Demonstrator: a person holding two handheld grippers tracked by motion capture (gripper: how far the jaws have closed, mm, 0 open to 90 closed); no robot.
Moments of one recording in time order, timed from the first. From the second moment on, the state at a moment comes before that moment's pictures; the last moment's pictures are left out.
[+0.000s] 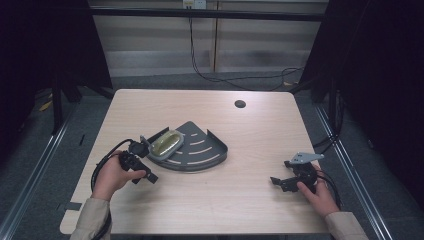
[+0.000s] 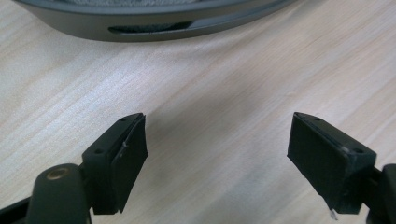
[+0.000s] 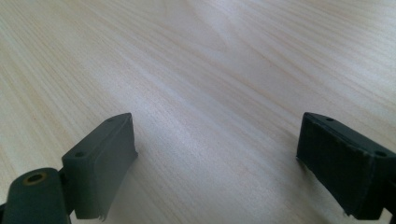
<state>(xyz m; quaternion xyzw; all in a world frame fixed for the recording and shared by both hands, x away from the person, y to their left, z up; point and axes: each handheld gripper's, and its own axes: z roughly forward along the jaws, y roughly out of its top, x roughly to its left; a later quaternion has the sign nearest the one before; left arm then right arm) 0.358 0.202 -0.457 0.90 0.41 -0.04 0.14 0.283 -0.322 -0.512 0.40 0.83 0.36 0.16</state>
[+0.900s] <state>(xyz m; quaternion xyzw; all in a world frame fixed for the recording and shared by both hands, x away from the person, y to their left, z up) 0.343 0.208 -0.479 0.91 0.38 0.04 0.17 0.283 -0.322 -0.512 0.40 0.83 0.36 0.16</state>
